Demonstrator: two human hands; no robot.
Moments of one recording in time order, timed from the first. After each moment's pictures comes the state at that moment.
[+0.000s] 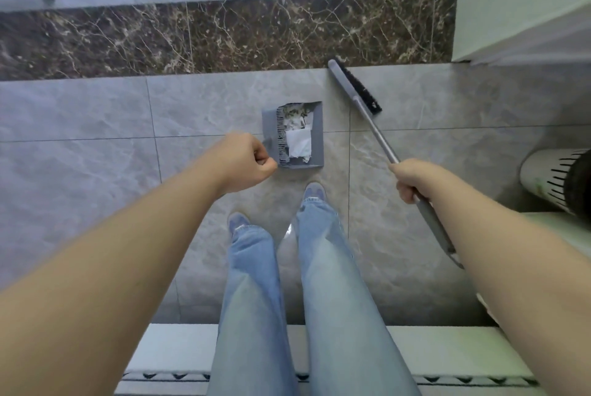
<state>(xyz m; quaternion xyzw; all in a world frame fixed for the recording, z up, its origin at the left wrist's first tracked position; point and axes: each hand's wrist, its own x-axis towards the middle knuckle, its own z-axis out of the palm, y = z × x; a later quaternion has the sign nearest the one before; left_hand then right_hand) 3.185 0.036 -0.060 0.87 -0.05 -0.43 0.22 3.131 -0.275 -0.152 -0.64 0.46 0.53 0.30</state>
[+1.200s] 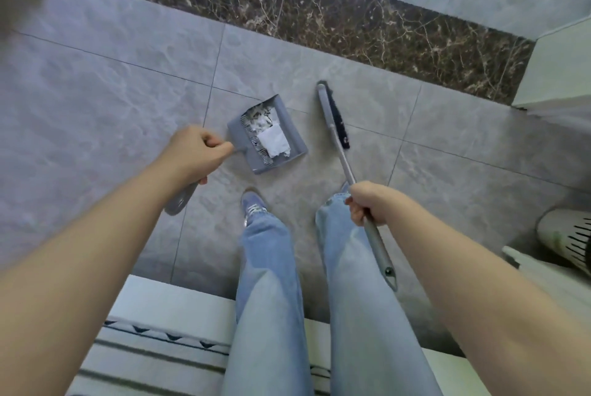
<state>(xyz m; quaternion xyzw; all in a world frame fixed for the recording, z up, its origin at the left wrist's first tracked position) 3.046 0.316 -0.042 0.84 0.26 -0.34 0.33 3.043 0.015 -0.142 -0.58 0.44 0.61 0.31</state>
